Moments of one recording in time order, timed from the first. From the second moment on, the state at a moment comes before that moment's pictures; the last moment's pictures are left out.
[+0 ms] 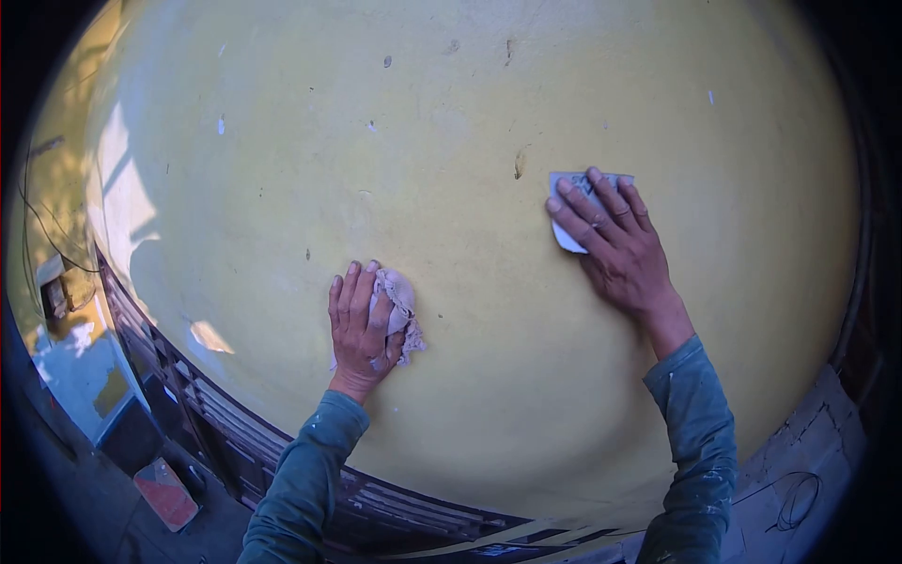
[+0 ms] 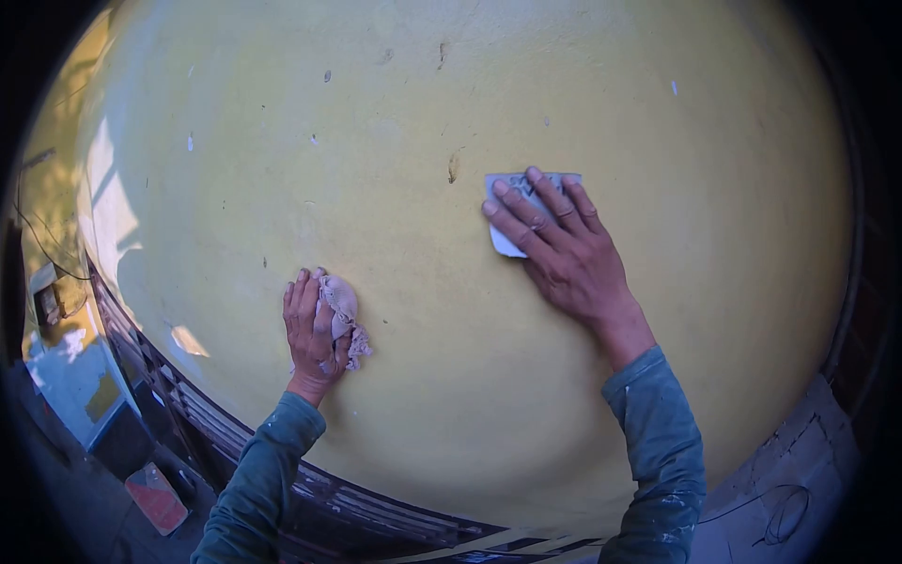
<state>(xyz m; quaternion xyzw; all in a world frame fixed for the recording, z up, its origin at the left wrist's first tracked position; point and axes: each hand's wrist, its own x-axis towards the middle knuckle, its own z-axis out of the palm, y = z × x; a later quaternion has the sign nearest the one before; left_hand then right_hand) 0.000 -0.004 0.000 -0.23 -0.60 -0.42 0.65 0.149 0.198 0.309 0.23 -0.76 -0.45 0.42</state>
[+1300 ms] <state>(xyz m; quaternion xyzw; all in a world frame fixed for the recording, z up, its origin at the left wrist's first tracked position) 0.001 -0.007 -0.002 -0.24 -0.60 -0.42 0.64 0.140 0.223 0.420 0.15 -0.67 -0.35 0.64</state>
